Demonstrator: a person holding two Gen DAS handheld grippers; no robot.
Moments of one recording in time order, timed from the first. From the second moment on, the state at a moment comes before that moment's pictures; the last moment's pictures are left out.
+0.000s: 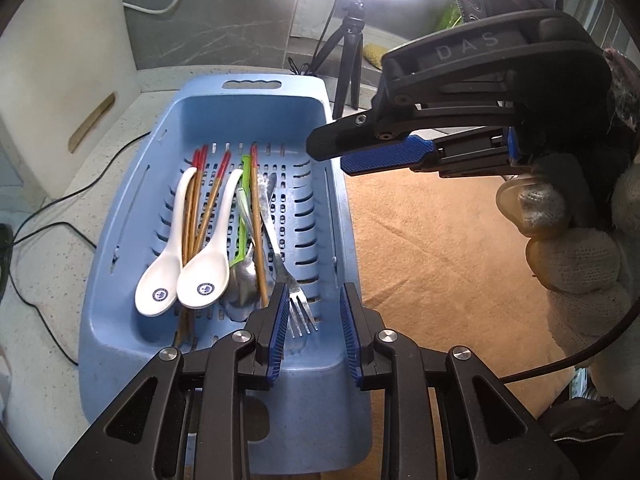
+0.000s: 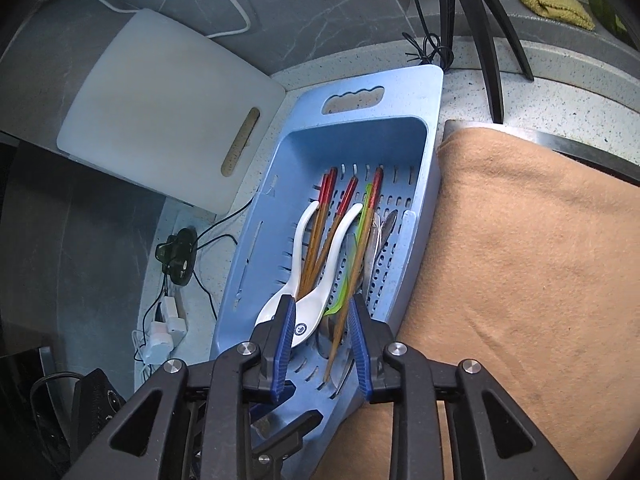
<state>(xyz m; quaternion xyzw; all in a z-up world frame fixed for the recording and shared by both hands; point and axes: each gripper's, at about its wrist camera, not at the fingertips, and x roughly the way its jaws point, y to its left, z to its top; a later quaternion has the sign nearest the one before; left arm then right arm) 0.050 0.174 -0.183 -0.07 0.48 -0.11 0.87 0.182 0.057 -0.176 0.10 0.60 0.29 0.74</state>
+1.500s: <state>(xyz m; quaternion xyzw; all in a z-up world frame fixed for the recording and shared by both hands) -0.045 0.111 -0.108 -0.06 0.41 0.07 0.91 0.085 -0.042 -0.093 -0.04 0.42 0.33 0.84</state>
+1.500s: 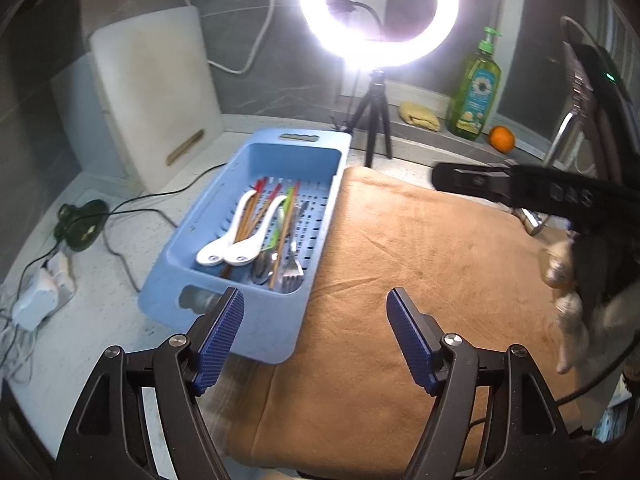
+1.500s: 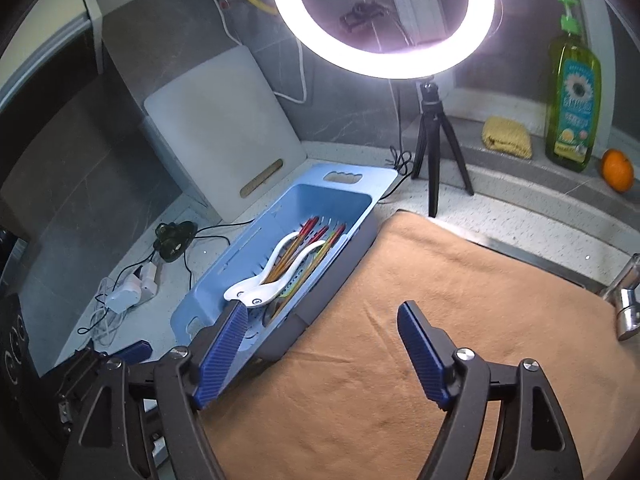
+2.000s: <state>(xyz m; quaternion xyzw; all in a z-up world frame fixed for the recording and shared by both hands) -0.059 0.099 -0.085 -0.06 0.38 0.10 0.92 0.058 -0.079 -0.081 -0.06 0.40 0.30 0.86</state>
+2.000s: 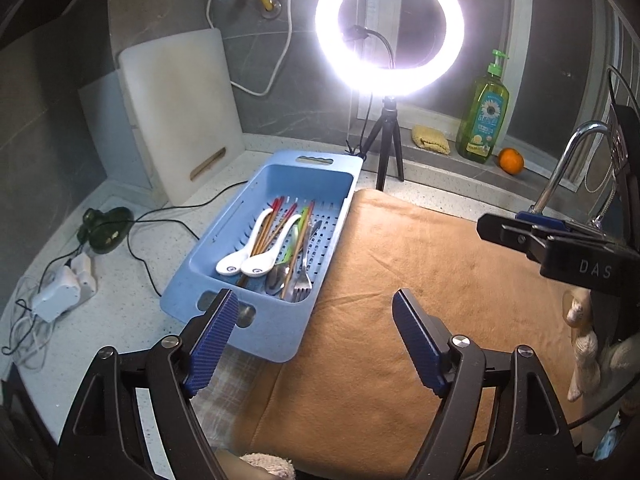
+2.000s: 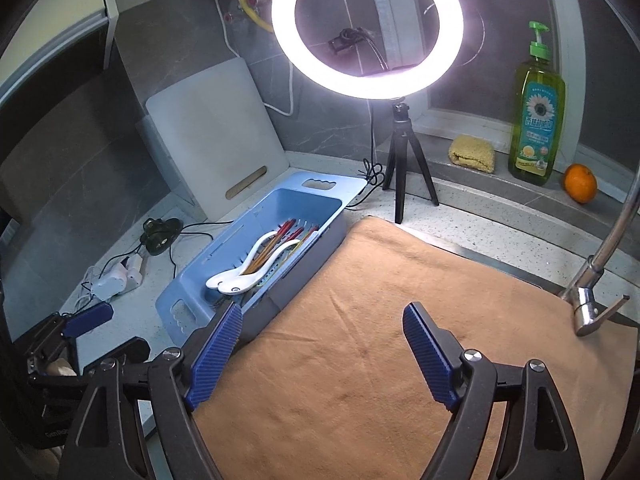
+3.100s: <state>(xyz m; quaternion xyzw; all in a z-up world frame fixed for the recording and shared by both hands) -0.057 0.090 -0.077 -0.05 0.38 0.11 0.92 0.065 -0.088 -0.079 -0.05 0.40 0.31 0.86</state>
